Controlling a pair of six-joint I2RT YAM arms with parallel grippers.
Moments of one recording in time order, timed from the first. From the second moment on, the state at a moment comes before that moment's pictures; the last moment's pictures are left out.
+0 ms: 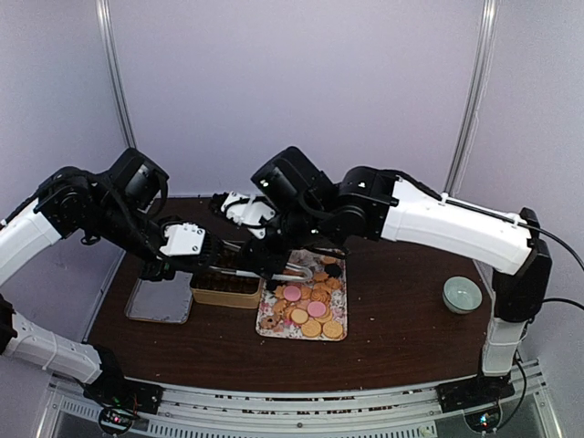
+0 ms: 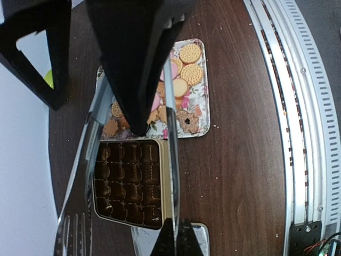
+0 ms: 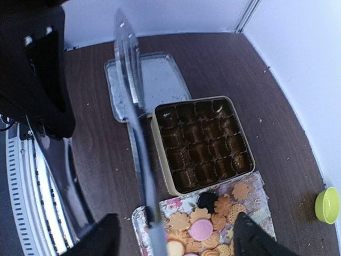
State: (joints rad) left arm -0.87 1.17 1.40 -1.18 0.14 0.86; right arm 1.20 1.93 2.03 -0.81 0.15 -0.20
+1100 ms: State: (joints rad) left arm -0.62 1.26 1.49 -0.65 0.92 -0.04; right arm 0.88 1.52 1.12 0.89 -0.43 0.71
